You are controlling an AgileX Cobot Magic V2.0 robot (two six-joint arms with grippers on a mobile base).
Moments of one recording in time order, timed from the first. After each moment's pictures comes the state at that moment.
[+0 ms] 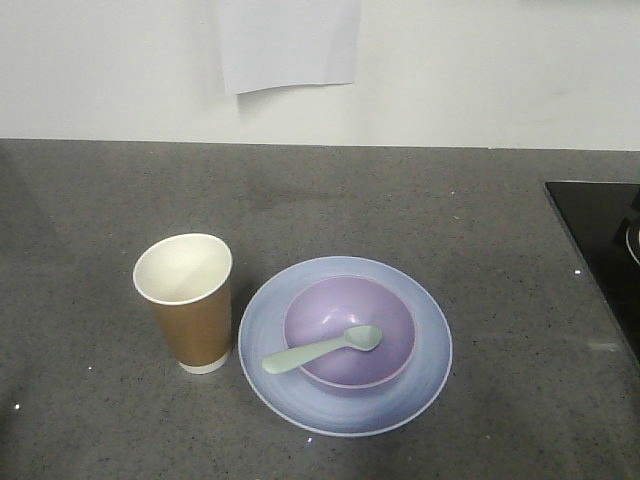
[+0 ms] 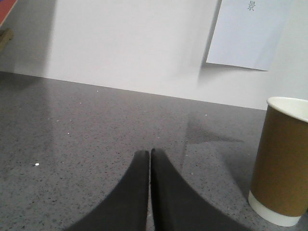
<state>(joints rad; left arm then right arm) -0.04 -0.01 0.03 0.10 0.10 -0.21 -0.03 -0.01 0.03 0.01 0.01 0.03</state>
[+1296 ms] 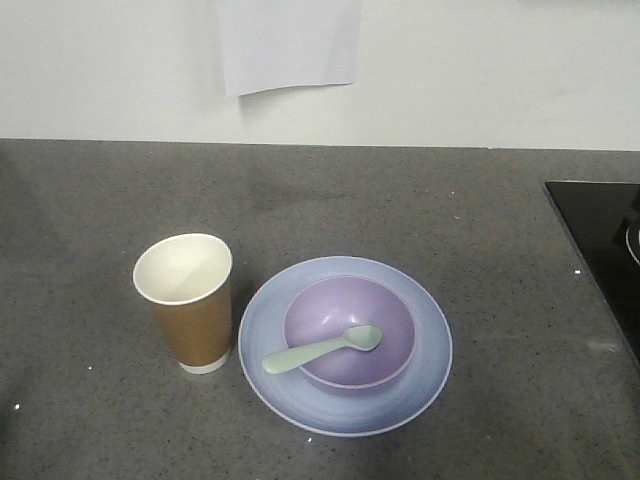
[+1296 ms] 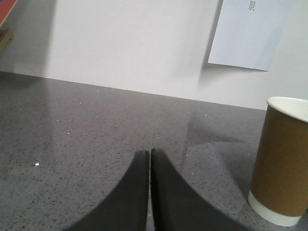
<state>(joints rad) -0.04 -0.01 0.03 0.10 0.10 -0.21 -0.03 -0.01 0.03 0.01 -0.01 0.03</state>
